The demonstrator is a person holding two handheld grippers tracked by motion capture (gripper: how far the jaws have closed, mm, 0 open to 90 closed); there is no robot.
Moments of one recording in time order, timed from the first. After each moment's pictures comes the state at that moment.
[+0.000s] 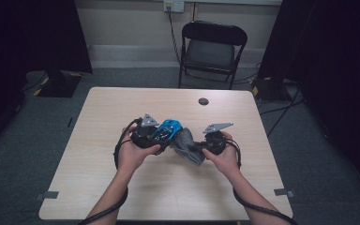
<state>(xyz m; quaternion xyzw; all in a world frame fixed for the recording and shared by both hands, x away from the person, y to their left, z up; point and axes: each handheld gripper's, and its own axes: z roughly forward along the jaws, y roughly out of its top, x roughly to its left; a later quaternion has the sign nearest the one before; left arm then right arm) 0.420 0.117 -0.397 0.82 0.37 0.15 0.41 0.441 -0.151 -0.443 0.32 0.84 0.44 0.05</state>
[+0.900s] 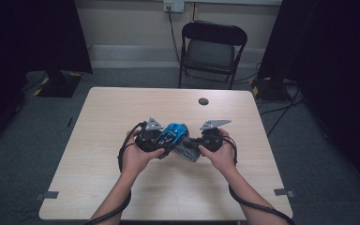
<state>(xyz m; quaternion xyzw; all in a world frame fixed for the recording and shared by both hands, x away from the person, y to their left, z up) 0.417 0.105 -0.405 0.82 0.36 0.14 0.42 0.443 -0.138 -0.433 0.31 0.83 0.47 0.04</state>
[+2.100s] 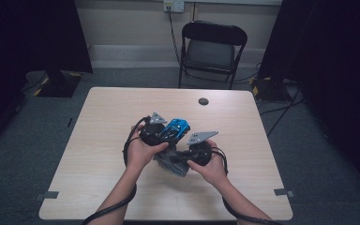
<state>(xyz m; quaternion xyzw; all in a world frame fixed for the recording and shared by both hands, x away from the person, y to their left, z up) 0.435 0.095 -0.401 0.82 0.37 0.14 0.42 0.403 -0.101 -0.439 0.23 0.85 0.48 0.00</state>
